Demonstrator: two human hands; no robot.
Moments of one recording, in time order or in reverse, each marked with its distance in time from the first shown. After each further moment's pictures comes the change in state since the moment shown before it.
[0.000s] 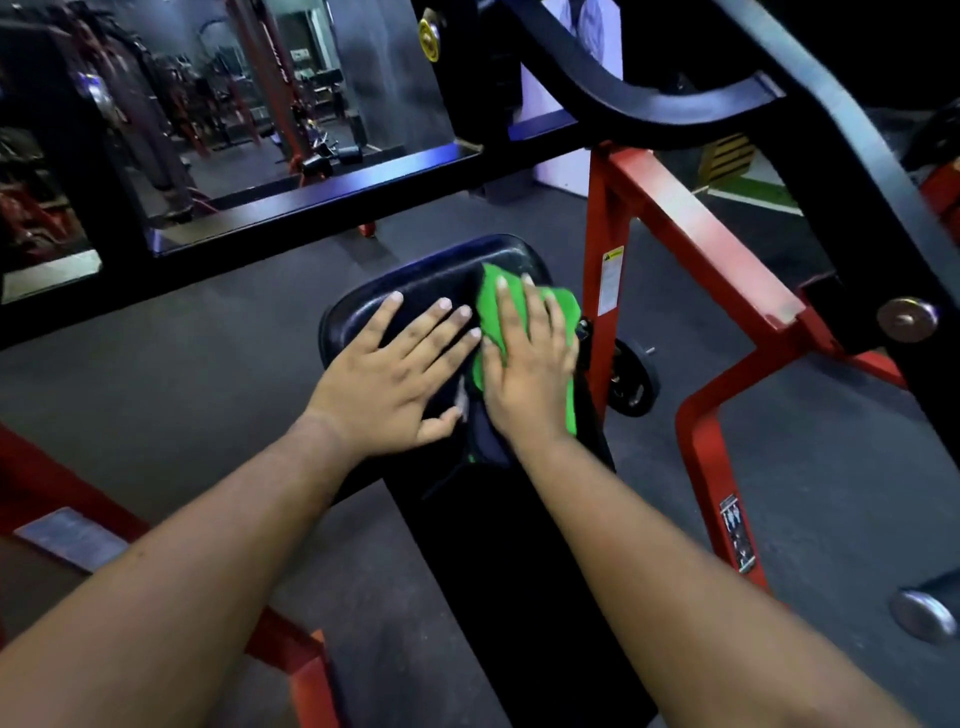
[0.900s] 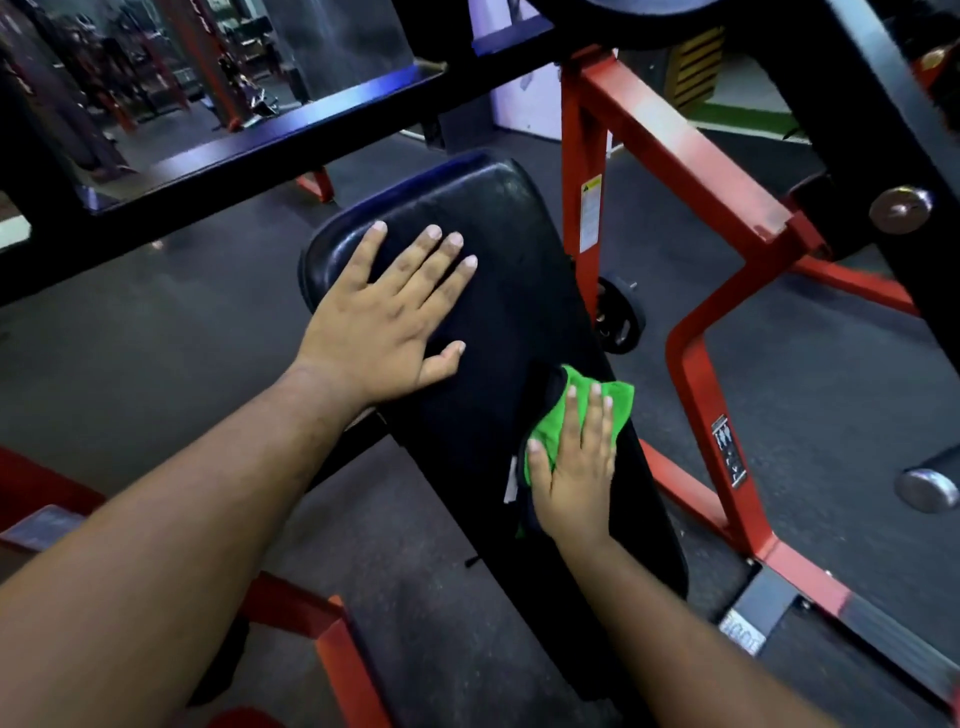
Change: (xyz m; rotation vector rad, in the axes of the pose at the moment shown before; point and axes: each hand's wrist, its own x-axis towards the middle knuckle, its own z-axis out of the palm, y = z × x) left_hand -0.007 -0.001 0.005 -0.014 0.046 0.015; right_hand -0.189 0.060 0.027 0.021 -0.068 0.267
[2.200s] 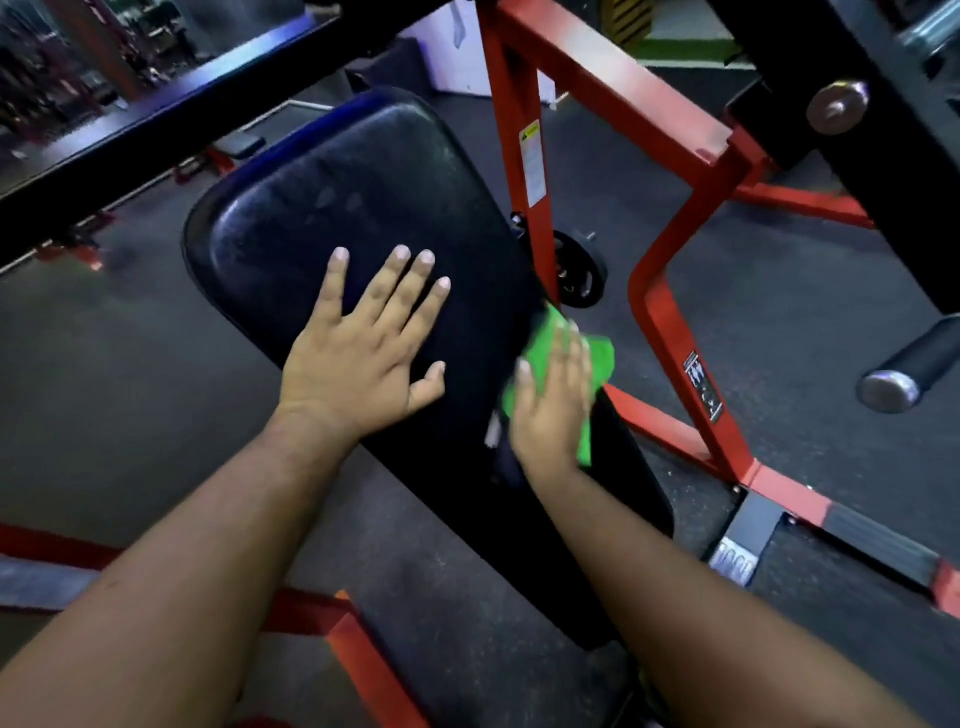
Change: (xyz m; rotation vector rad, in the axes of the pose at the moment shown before) left_hand -0.008 0.066 0.005 -0.039 -0.086 0.042; right_hand 0.030 0.008 0.005 0.141 0.200 0.244
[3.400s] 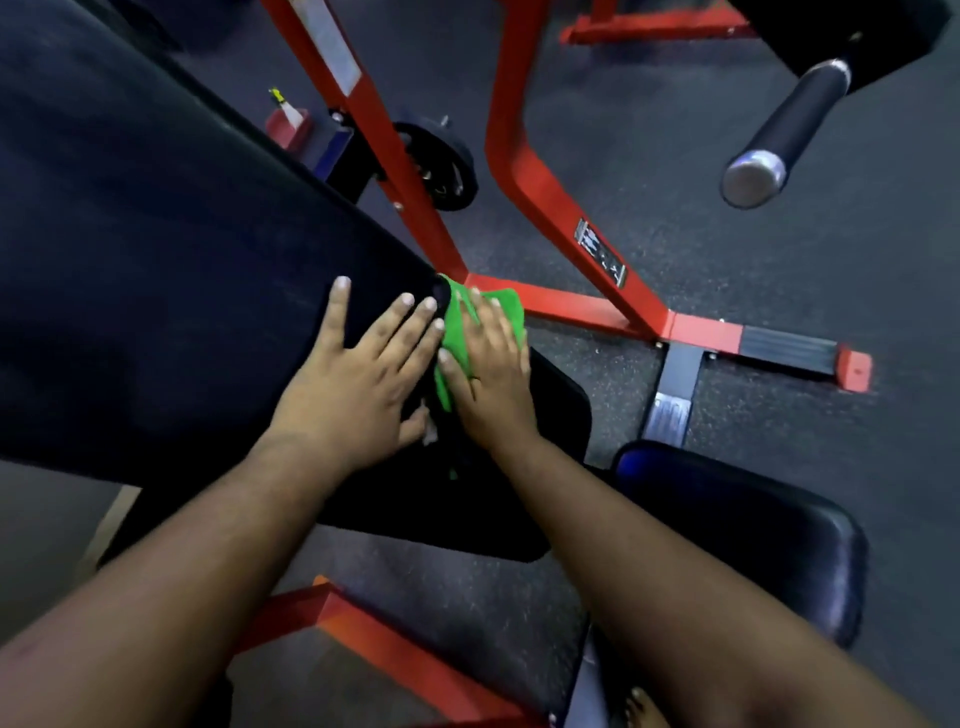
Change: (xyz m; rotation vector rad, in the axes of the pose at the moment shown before) left_hand 0.022 0.172 0.035 0.058 -0.289 0.537; right_hand -0.045 0.141 -0.017 -0.099 -0.095 0.041
